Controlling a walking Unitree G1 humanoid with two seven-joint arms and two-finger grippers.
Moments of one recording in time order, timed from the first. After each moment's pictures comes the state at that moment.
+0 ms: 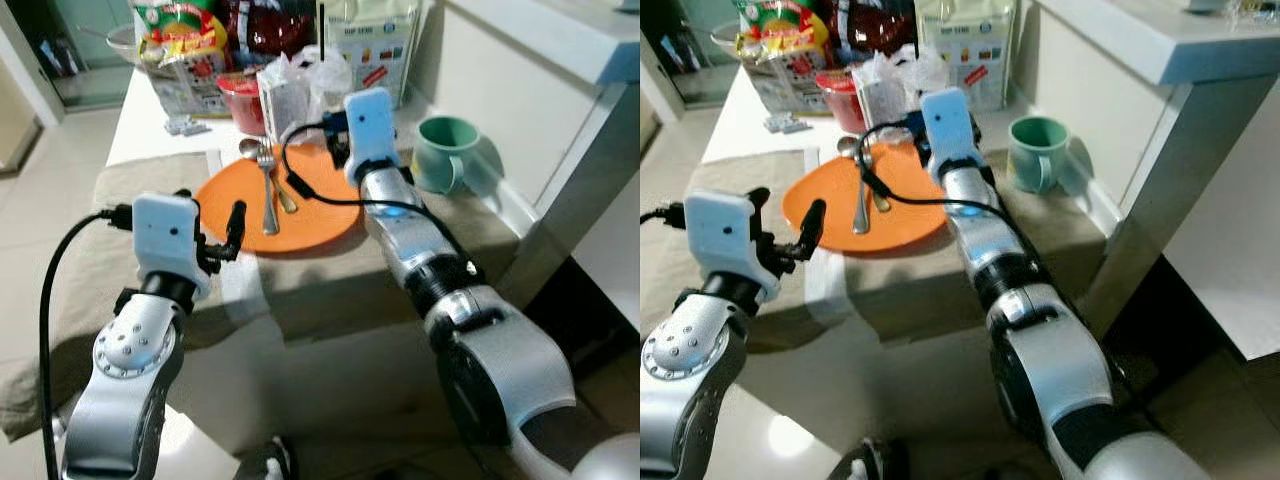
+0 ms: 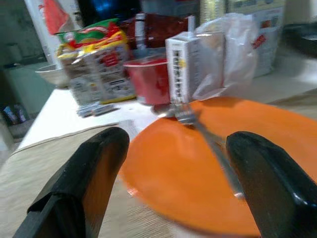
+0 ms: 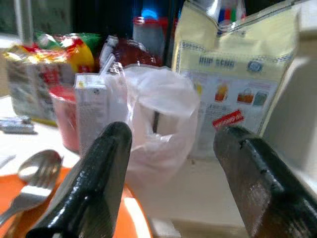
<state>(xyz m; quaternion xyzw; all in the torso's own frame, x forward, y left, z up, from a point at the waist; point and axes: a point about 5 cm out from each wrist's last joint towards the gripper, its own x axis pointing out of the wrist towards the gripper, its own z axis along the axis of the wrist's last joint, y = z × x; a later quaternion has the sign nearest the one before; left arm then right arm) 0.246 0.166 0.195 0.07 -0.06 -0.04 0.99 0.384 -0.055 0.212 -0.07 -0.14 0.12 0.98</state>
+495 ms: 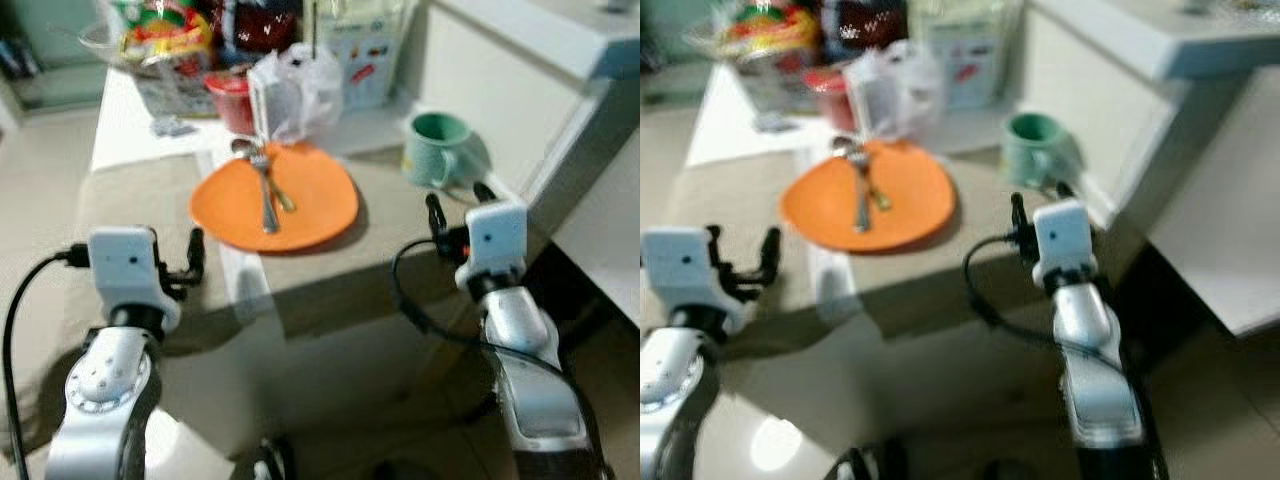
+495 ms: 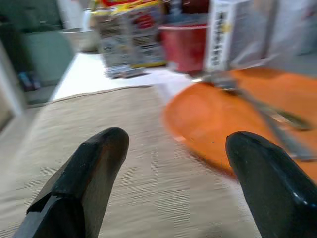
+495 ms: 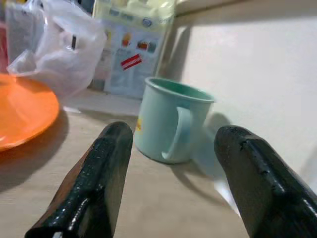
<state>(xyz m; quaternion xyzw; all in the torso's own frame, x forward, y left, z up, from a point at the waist) 0.227 0.187 0.175 0.04 -0.01 0.04 1.00 0.273 -0.142 0.165 -0.13 -0.12 0.05 0.98</state>
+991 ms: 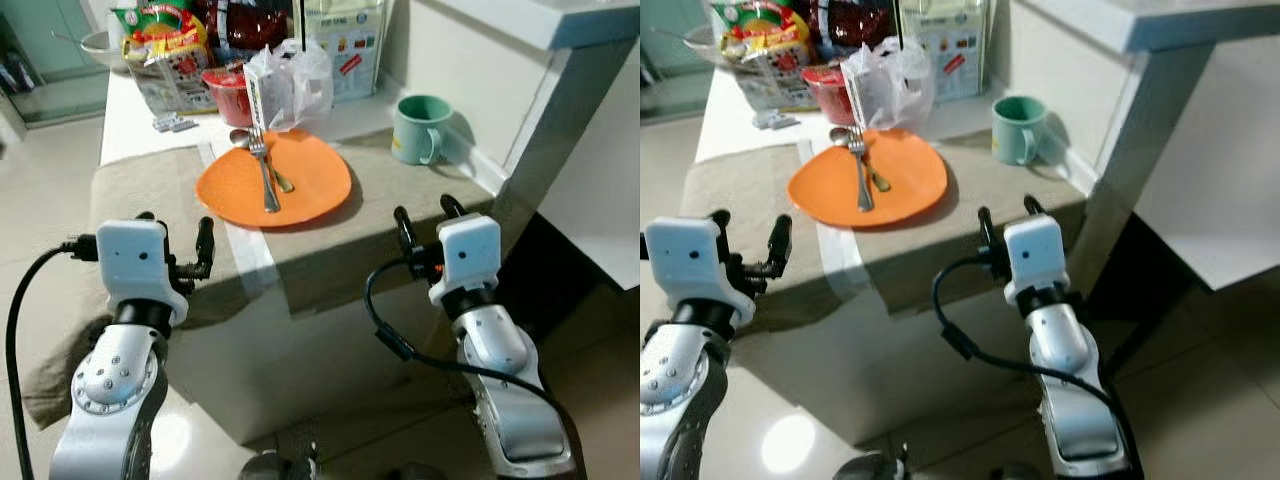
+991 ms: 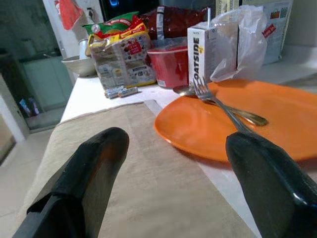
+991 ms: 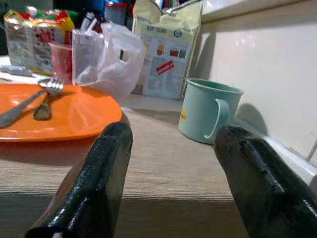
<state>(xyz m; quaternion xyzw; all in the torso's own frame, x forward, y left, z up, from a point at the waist) 0.225 0.180 0.184 0.06 -0.04 0.03 1.00 0.262 -0.119 0.166 -0.11 -0.12 0.09 0.98</state>
